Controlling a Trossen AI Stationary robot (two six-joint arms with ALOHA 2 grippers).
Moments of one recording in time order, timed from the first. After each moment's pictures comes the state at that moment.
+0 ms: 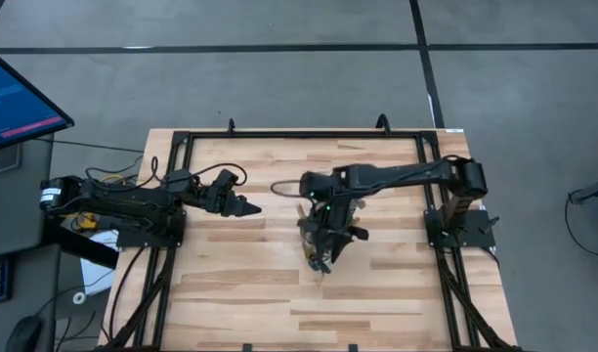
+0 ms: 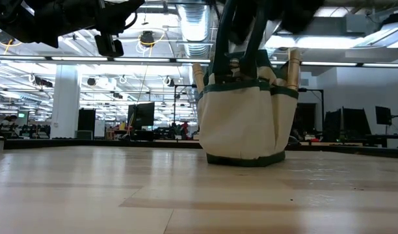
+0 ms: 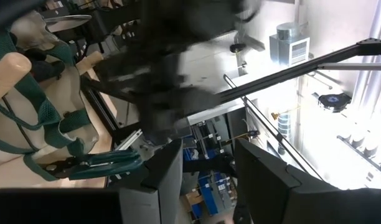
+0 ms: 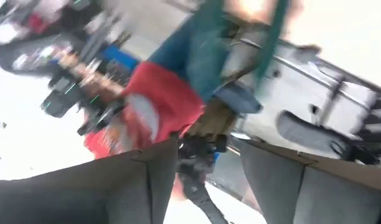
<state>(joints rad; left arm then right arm) 0.09 0.73 0.30 0.83 0.38 -1.29 -0.02 1.81 1.48 -0.76 -1.12 1.50</state>
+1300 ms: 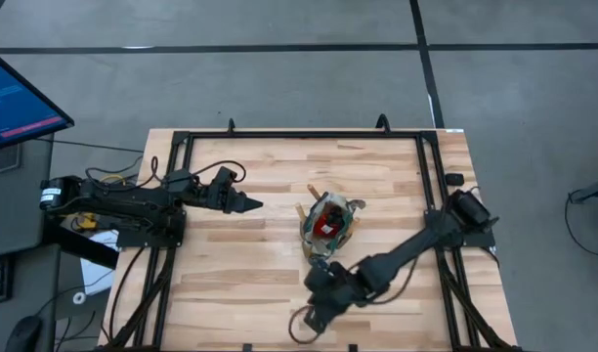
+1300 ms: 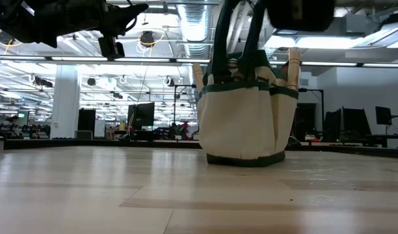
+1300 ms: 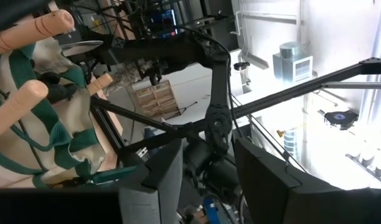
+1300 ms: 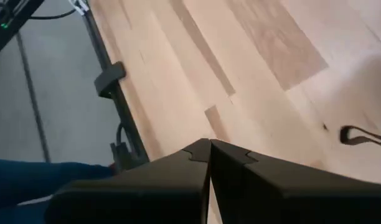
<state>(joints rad) 0.09 0.73 0.30 0.83 0.29 -1.28 0.58 1.94 1.57 -0.58 0.20 1.08</state>
